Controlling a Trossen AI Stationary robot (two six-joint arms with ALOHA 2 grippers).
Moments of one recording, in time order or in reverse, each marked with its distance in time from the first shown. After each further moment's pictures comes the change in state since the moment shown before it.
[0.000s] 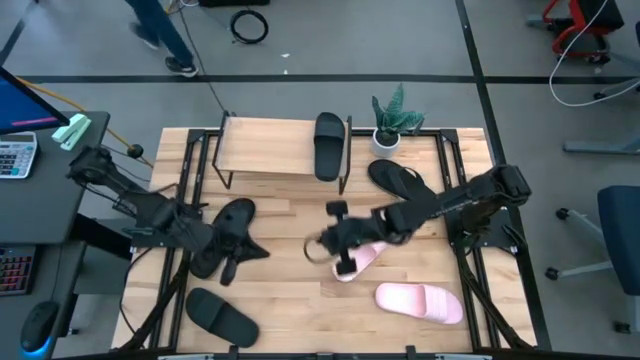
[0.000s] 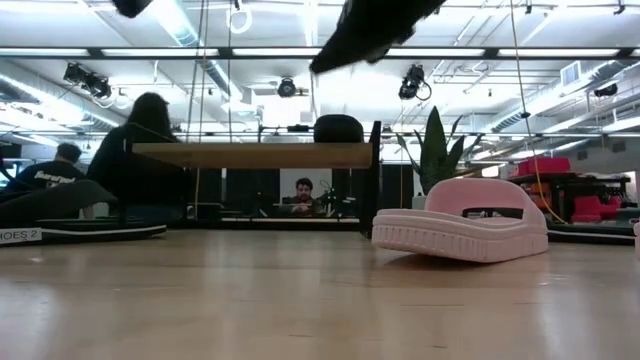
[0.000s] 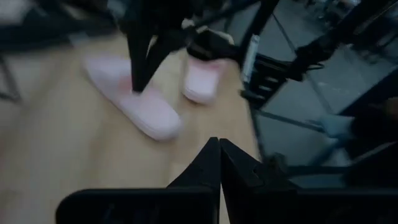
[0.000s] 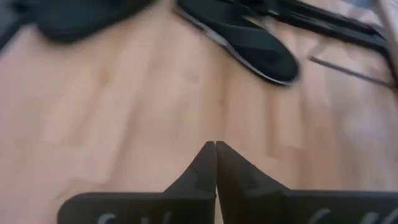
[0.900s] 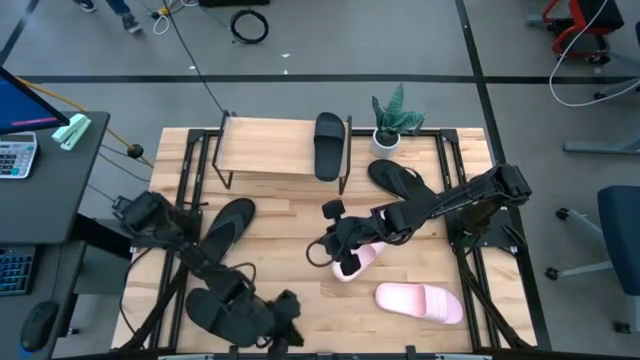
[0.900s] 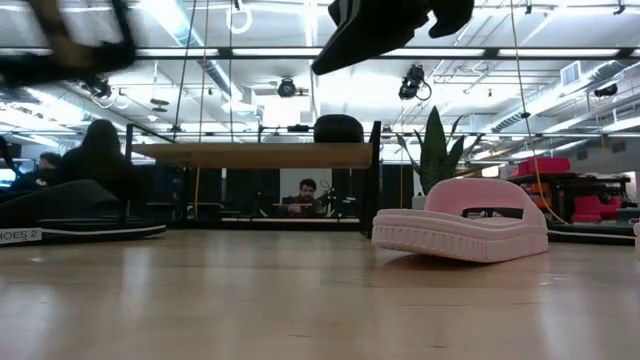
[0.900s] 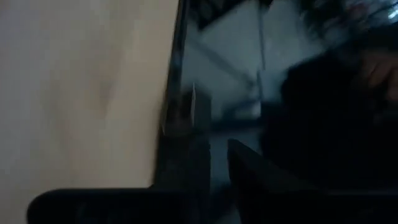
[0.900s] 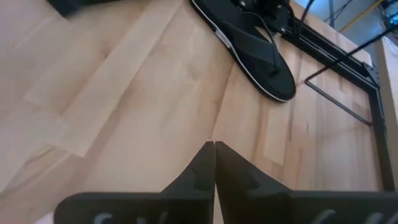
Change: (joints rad) left arm -0.164 0.834 0.273 0.449 0.252 -0.476; right arm -0.015 0.000 0.000 -0.011 0.003 -0.228
